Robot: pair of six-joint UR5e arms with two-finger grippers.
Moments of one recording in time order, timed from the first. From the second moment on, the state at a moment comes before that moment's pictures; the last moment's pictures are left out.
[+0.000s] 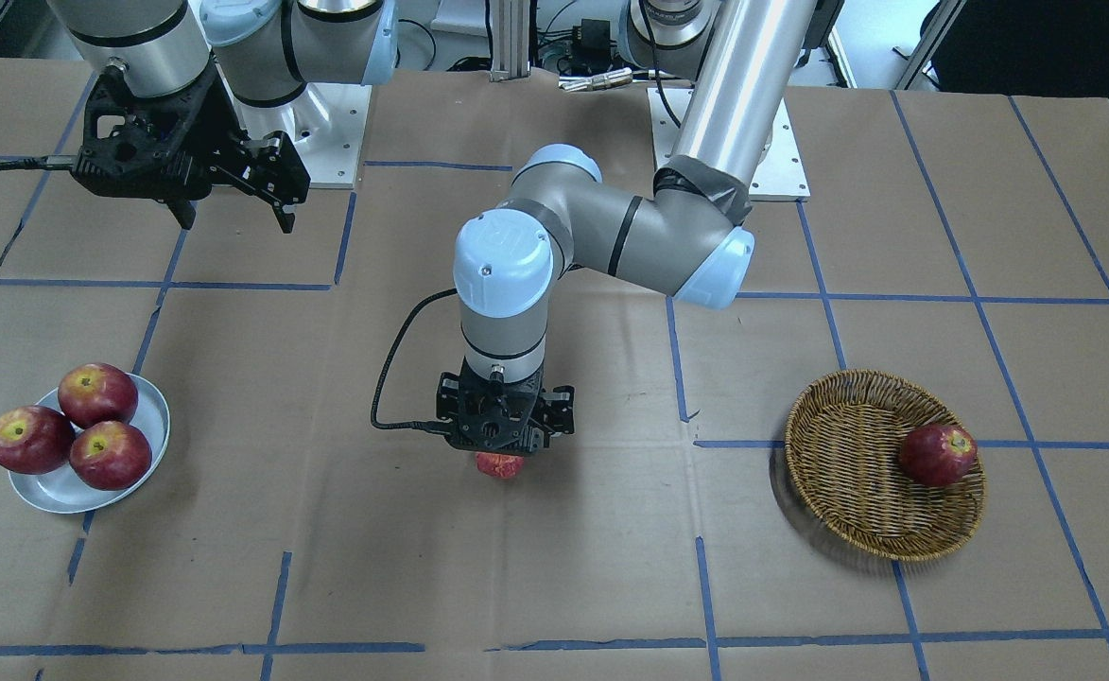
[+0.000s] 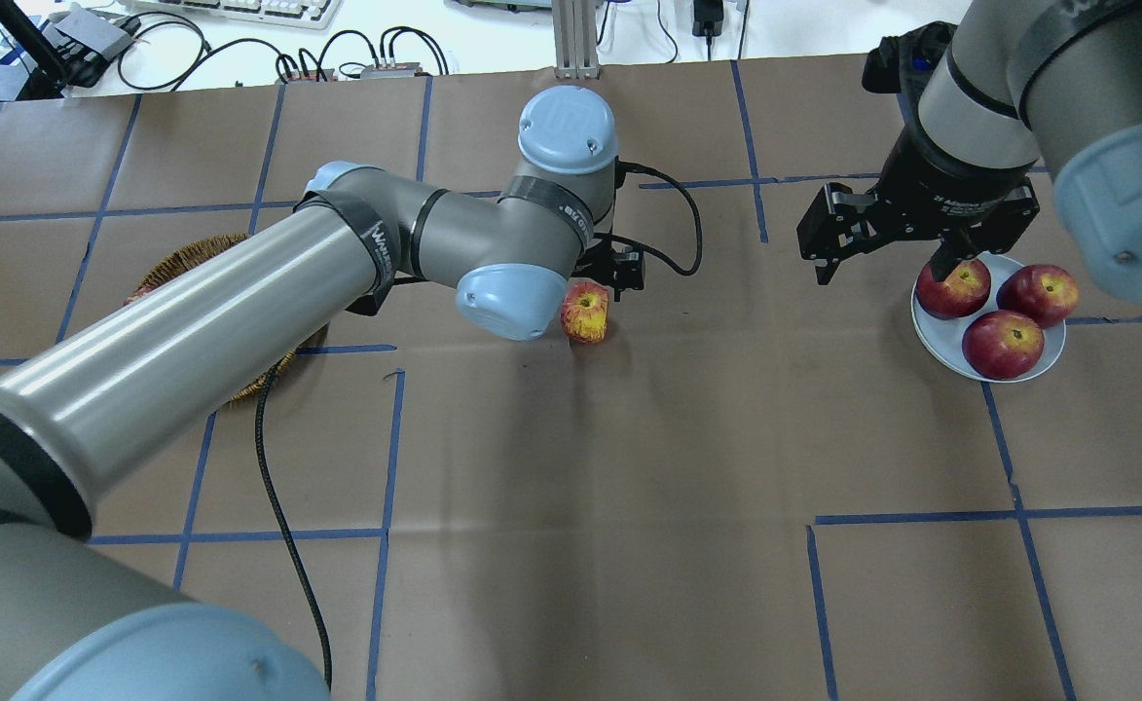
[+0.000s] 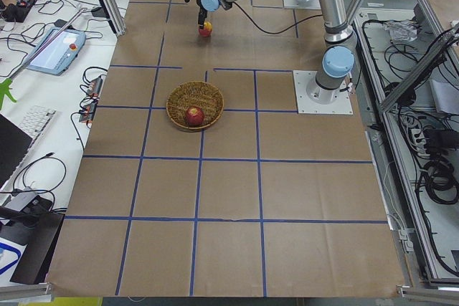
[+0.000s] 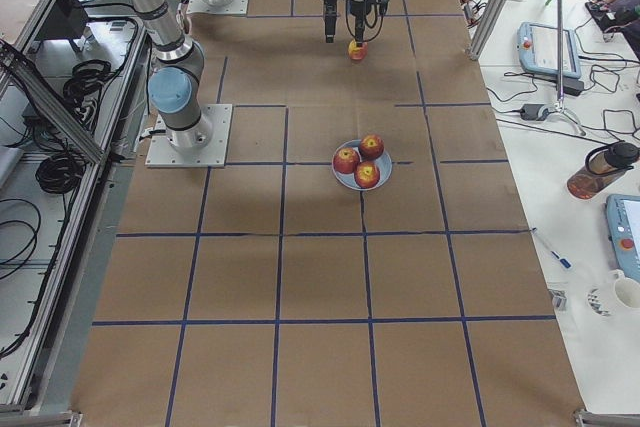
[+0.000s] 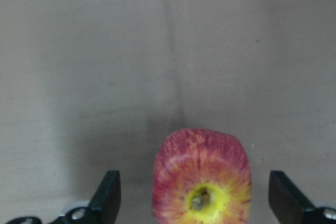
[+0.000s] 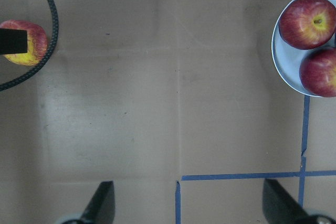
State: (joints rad) left arm -1.96 -2.06 -1.57 -1.00 1.62 -0.26; right arm 1.56 -1.67 1.72 -1.64 -1.57 0.02
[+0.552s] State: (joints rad) left arm -1.77 -1.76 -1.56 -1.36 1.62 -0.06; right arm 1.56 -1.67 1.72 -1.64 -1.57 0.02
